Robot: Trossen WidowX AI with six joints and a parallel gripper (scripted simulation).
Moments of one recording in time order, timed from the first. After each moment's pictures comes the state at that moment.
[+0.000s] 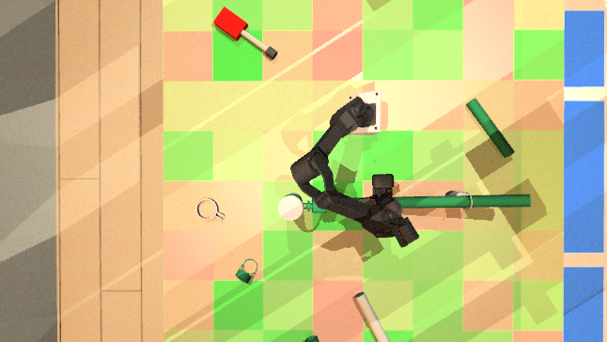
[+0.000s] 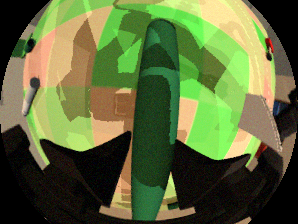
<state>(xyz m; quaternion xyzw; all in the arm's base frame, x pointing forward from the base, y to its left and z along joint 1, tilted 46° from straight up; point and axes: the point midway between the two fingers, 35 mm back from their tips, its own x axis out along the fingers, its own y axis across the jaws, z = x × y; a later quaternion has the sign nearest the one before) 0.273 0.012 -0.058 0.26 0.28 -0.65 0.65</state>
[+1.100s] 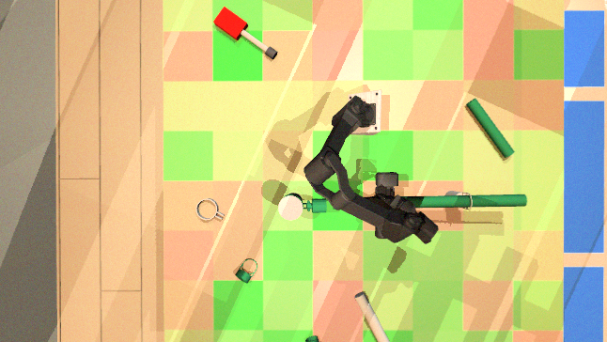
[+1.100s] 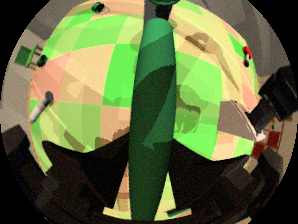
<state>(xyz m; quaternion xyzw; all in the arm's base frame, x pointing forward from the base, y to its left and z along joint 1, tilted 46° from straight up) 0.266 0.044 -0.010 0.19 0.20 -0.69 0.67</state>
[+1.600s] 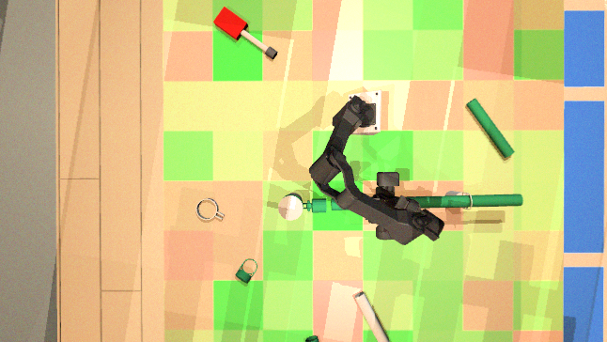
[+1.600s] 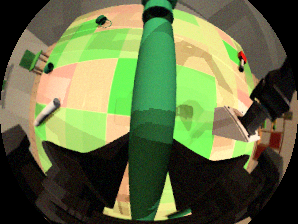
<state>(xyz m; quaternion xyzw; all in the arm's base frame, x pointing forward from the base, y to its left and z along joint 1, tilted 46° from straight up) 0.265 0.057 0.012 0.16 0.17 -0.69 0.68</state>
